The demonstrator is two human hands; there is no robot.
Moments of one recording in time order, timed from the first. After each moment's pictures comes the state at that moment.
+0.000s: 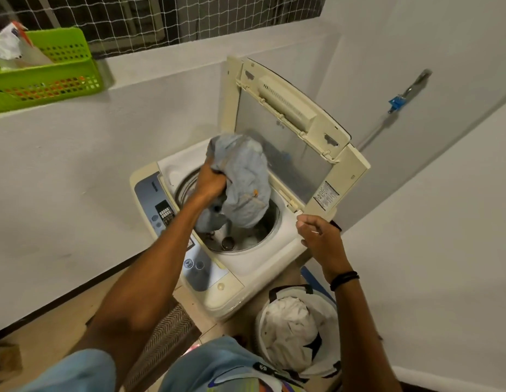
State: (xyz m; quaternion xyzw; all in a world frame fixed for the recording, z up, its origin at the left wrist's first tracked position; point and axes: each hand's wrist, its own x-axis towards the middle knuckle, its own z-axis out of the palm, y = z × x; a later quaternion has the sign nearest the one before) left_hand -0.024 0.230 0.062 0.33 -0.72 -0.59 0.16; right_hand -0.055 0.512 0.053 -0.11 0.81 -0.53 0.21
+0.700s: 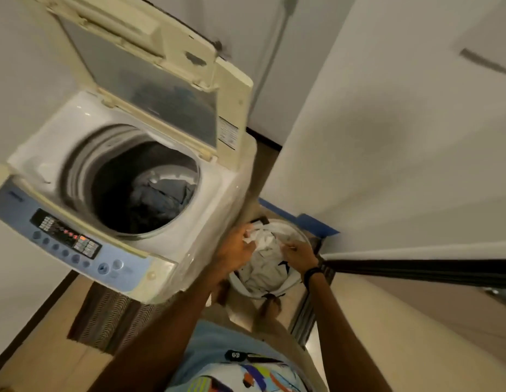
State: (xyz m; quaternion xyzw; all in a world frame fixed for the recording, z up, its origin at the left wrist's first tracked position) left_hand 0.011 0.491 -0.109 0.14 -0.83 -0.49 -0.25; right_hand -0.009 0.700 -0.143 0.16 0.86 -0.38 0.32
